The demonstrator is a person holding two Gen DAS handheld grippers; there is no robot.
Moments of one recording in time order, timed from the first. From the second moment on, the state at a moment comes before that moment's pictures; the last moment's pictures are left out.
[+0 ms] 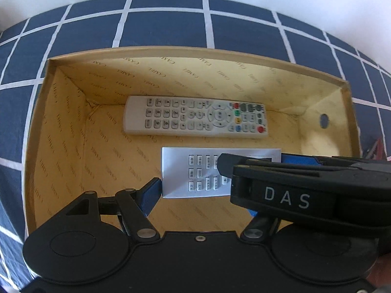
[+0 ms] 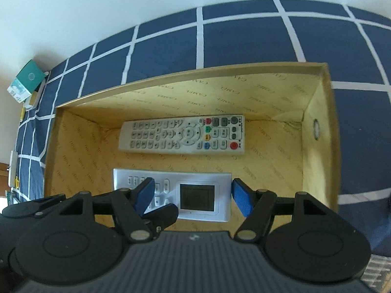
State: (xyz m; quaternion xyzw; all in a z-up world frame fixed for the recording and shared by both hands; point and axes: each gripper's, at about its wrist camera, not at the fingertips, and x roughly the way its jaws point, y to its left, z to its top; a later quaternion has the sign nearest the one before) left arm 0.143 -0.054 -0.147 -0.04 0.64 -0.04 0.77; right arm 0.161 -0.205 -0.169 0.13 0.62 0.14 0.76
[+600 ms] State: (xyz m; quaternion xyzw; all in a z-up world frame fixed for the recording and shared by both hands) left arm 0.162 -0.037 -0.177 -0.05 0.65 -0.05 0.76; right arm 0.185 -0.192 -0.202 0.13 0.63 0.12 0.75
